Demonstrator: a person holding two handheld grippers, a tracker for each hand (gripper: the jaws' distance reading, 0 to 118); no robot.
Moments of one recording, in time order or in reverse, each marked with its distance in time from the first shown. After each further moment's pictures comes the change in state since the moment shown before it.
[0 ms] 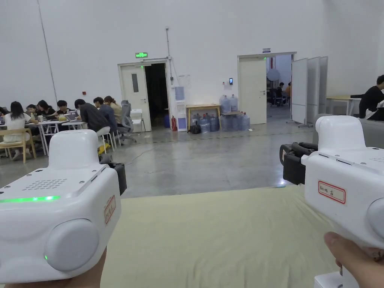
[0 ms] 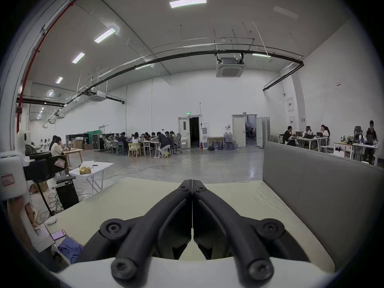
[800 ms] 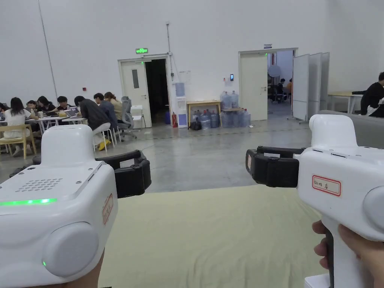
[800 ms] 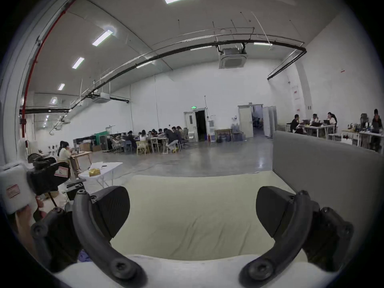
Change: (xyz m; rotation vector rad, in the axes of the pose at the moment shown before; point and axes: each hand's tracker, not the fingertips) left arm 0.000 -0.001 0.000 0.029 0.030 0.005; right arm -0.006 0.001 -0.013 -0.065 0.046 -0.071
